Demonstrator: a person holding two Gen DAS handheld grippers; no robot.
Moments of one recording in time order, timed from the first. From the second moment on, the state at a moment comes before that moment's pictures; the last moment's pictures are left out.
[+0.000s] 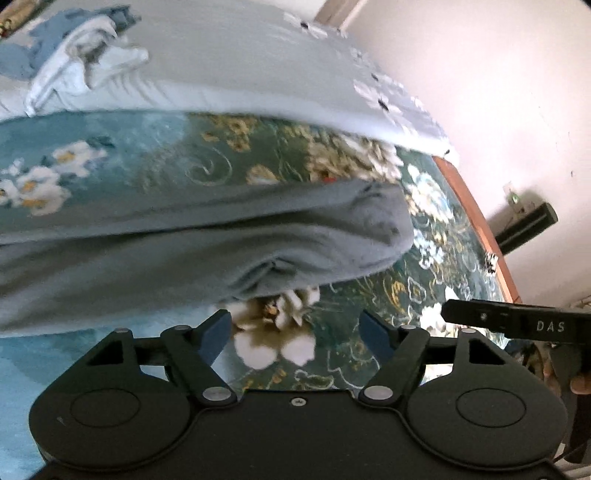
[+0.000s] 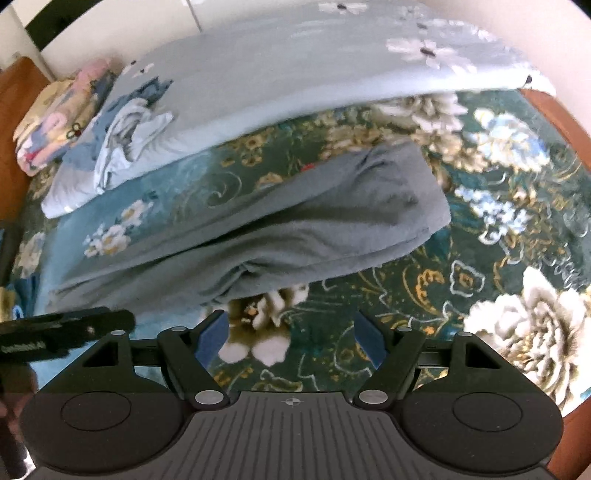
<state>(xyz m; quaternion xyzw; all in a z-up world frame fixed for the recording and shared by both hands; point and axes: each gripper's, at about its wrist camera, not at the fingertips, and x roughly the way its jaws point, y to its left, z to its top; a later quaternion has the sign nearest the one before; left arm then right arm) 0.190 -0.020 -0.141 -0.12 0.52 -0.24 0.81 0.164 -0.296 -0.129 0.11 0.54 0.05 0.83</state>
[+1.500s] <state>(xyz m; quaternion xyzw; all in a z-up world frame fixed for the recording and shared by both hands) 0.243 -0.036 -0.248 -0.22 0.53 -0.22 0.79 0.275 -0.269 -0.255 0.07 0.56 0.27 0.78</state>
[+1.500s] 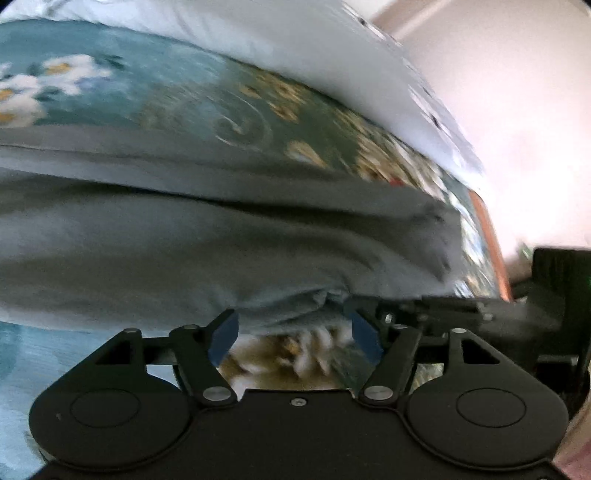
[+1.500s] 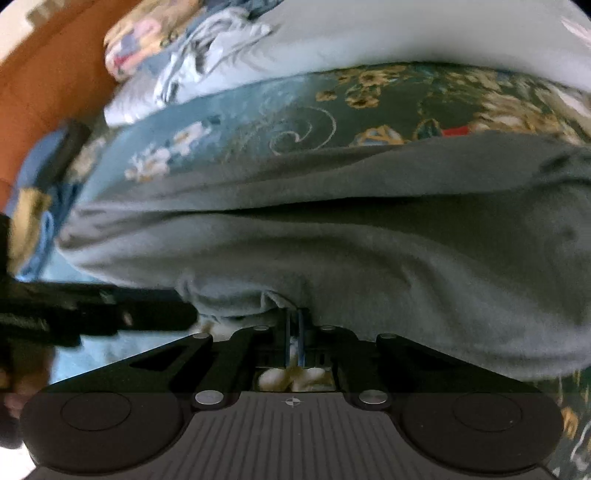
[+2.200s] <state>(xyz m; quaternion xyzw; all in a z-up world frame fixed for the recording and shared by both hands) 0.222 -0.037 -0.260 -0.23 0.55 -0.21 0.78 0.252 -0.273 -0.255 0.04 0.56 0.26 0.79</state>
